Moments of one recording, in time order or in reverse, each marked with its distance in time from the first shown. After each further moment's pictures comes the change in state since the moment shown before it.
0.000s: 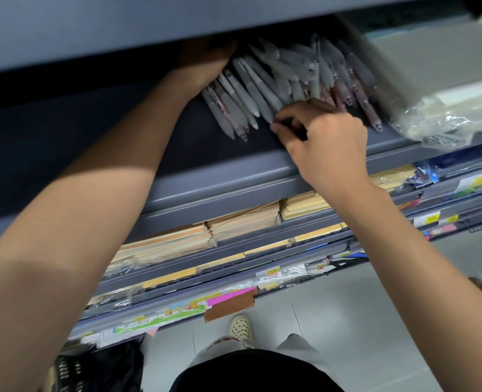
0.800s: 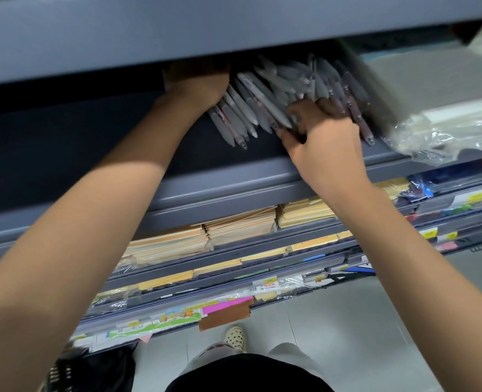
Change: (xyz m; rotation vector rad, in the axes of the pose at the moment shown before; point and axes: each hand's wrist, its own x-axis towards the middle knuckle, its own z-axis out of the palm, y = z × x) left_hand -0.029 0.018 -0.011 0.444 0.090 -0.063; right_hand 0.011 0.008 -0.005 -0.070 -0.011 0.016
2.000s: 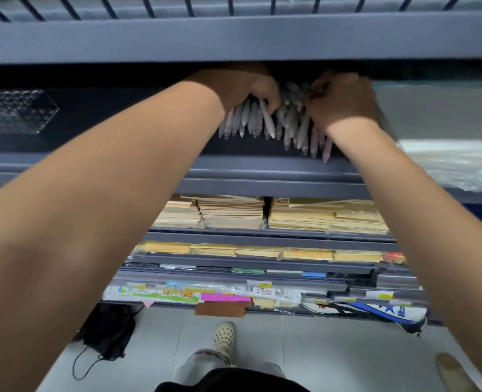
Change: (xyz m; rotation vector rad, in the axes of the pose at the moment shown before) left_hand -0.048 0.087 -0.030 -0.089 -0.404 -0.387; right_hand 0.077 0.038 -0.034 0.161 -0.236 0.112
